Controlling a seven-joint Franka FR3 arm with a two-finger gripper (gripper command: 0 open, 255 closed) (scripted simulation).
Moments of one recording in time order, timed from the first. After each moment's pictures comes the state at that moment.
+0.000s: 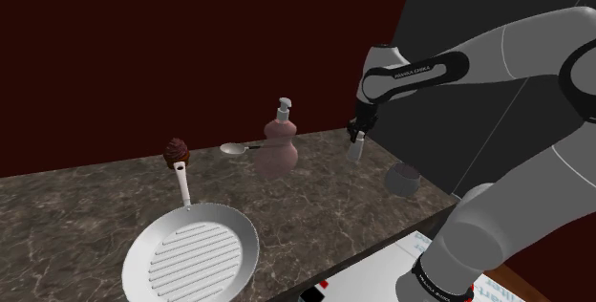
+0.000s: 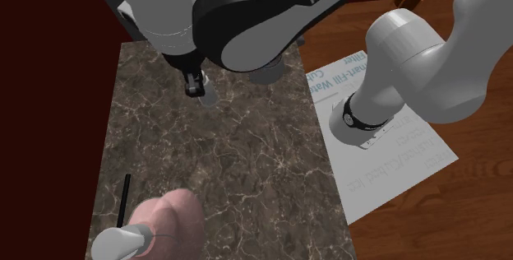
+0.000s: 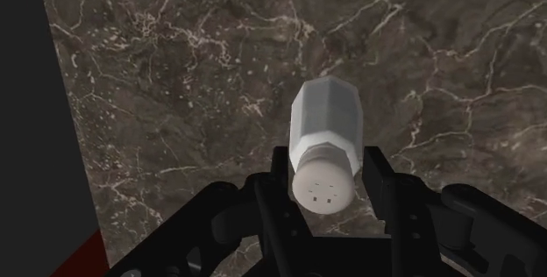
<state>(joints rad) -0.12 -0.32 -0.28 -2.43 -0.24 2.17 0.01</state>
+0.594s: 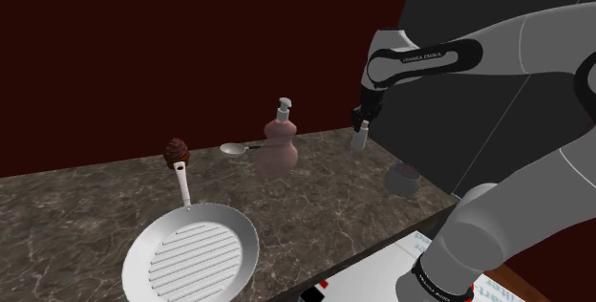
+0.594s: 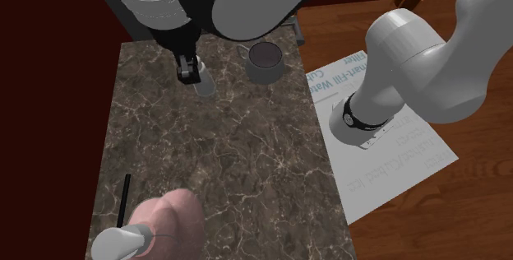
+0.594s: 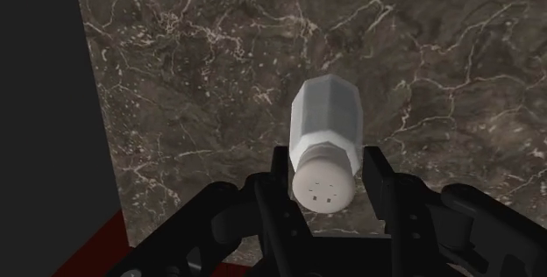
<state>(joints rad) -0.12 -0.37 -0.27 -2.35 -0.23 2.05 0.00</state>
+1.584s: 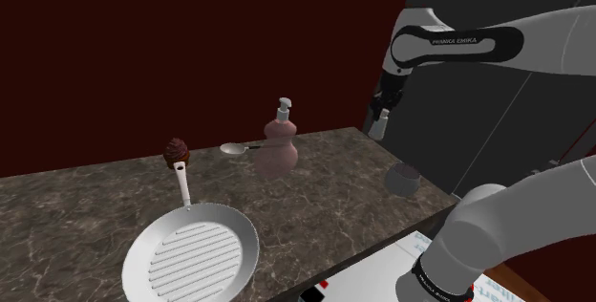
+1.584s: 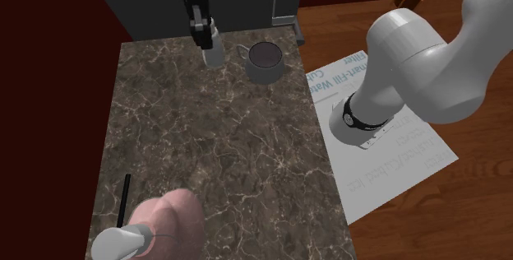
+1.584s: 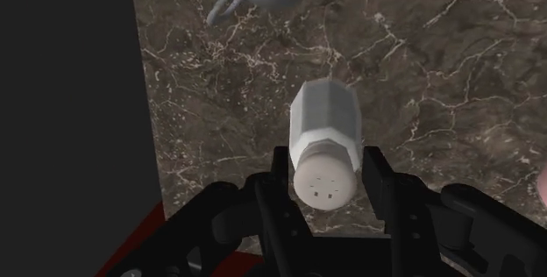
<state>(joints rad) -0.15 -0.51 -0.28 -2.31 -0.26 1.87 -0.06</state>
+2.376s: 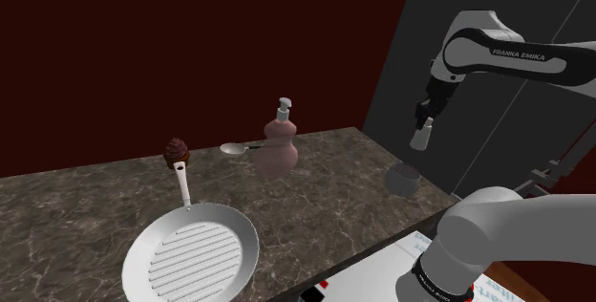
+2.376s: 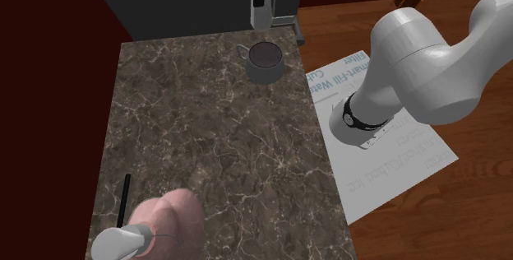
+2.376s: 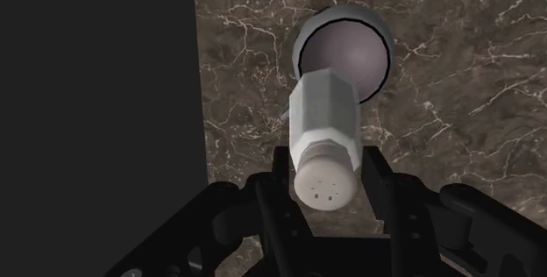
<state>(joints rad) -0.27 -0.82 -0.37 -2.45 -0.38 1.73 -0.23</state>
